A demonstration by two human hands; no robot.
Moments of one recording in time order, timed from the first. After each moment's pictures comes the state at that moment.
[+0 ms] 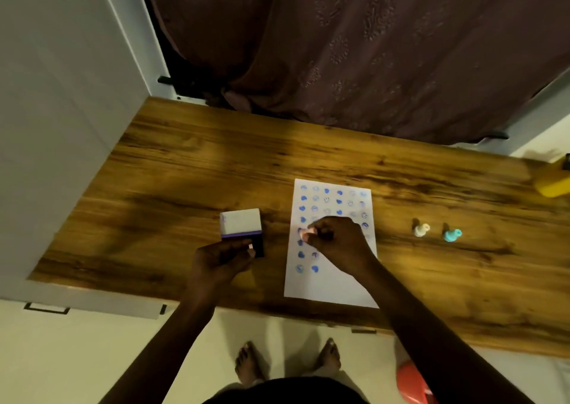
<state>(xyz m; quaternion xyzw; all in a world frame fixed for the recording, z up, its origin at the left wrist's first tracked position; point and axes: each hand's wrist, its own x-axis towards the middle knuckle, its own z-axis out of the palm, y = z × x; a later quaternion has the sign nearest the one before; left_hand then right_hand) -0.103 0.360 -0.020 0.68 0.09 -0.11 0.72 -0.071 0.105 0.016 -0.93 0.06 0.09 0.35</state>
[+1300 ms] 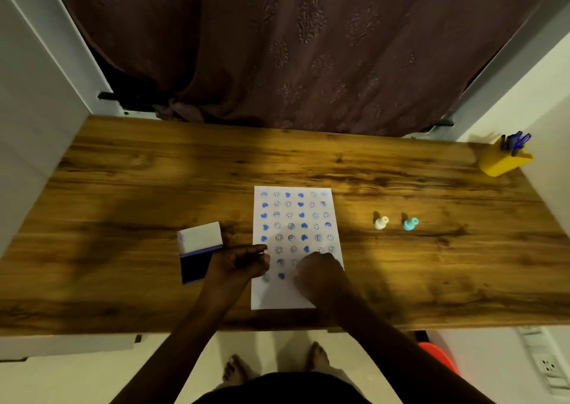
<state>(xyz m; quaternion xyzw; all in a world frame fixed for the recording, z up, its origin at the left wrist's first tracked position) -0.079 0.269 -0.030 0.70 0.04 -0.19 0.68 -0.126 0.072 -0.022 -0.95 0.12 0.13 0.24</state>
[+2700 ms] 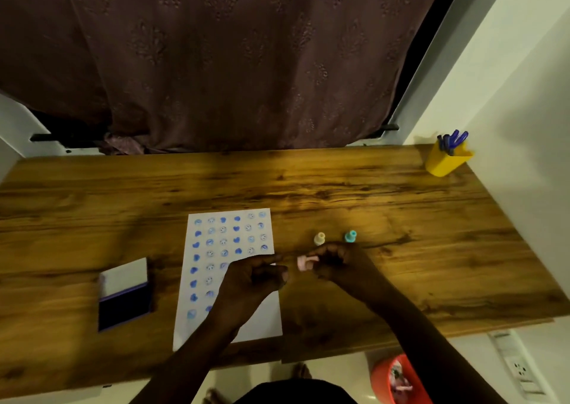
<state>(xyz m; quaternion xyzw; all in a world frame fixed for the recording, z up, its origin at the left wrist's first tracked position) -0.098 0.097 0.011 0.68 -0.06 -0.22 0.70 -0.143 -0.126 0.032 -0.79 0.12 0.08 0.59</state>
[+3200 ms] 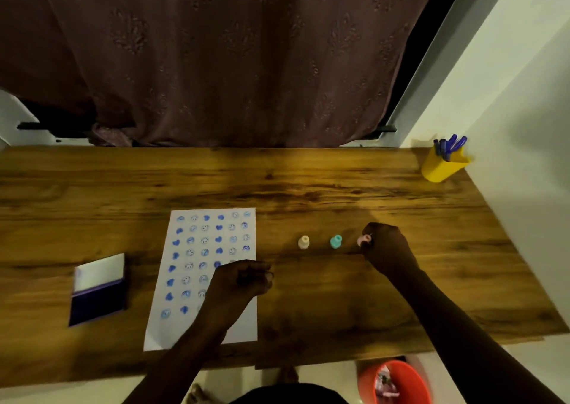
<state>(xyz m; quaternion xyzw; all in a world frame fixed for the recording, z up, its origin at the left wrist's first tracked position) -0.098 0.072 -0.016 0.70 0.01 -0.24 0.67 -0.107 -0.277 -0.021 -0.96 0.23 0.03 0.16</state>
